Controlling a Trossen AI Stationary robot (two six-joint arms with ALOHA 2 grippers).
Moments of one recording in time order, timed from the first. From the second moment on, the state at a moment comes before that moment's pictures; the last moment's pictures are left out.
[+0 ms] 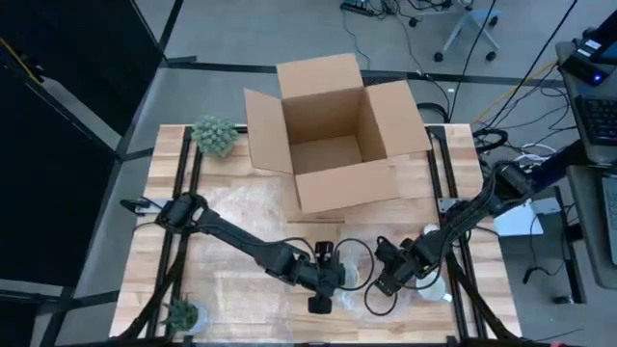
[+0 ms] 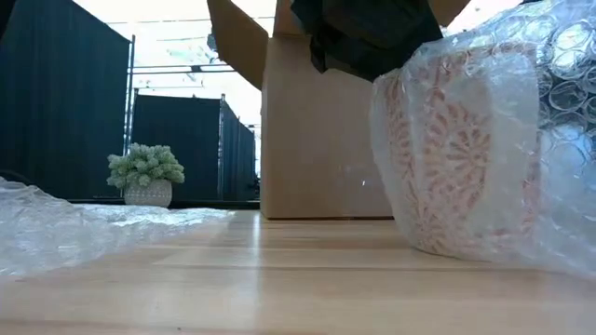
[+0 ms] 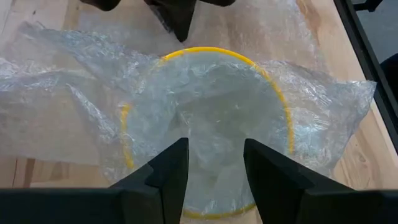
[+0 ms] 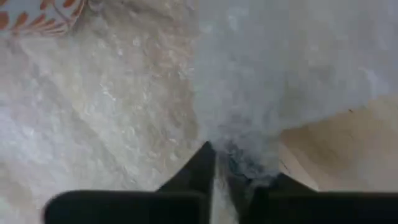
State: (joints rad) left arm -0.41 2.11 1.68 -0.43 -0.24 -0.20; right arm 0.65 1.54 0.77 -0.55 0.06 1.35
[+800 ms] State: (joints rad) left arm -0.41 2.11 1.68 -0.43 -0.24 -0.20; right arm 0.64 1.32 0.95 -0.38 0.32 0.94
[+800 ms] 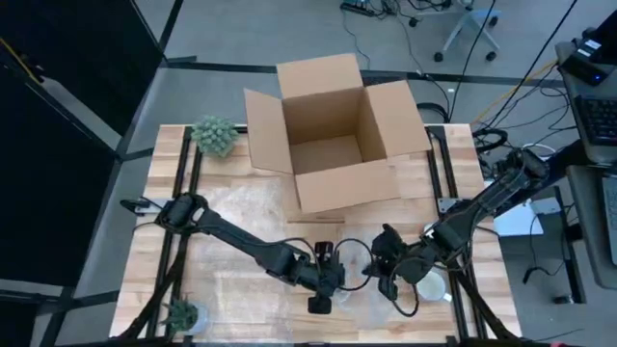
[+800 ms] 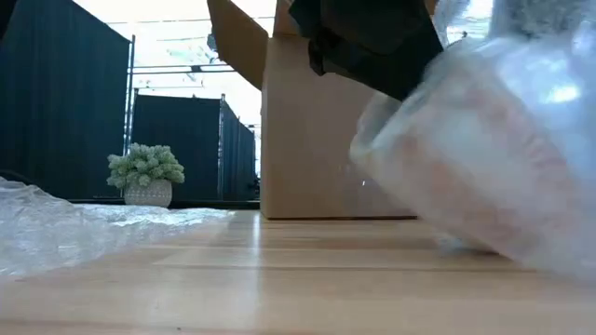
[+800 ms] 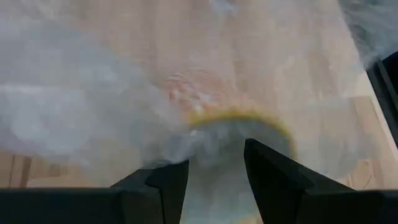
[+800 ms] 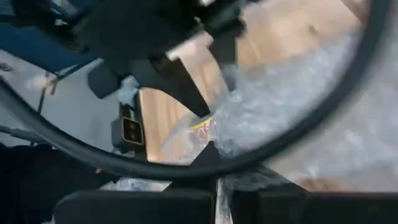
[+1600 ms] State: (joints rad) left arm -0.38 2.11 1.76 -0.37 -0.21 -0.20; right arm 0.65 1.41 0.95 -0.53 0.35 0.97
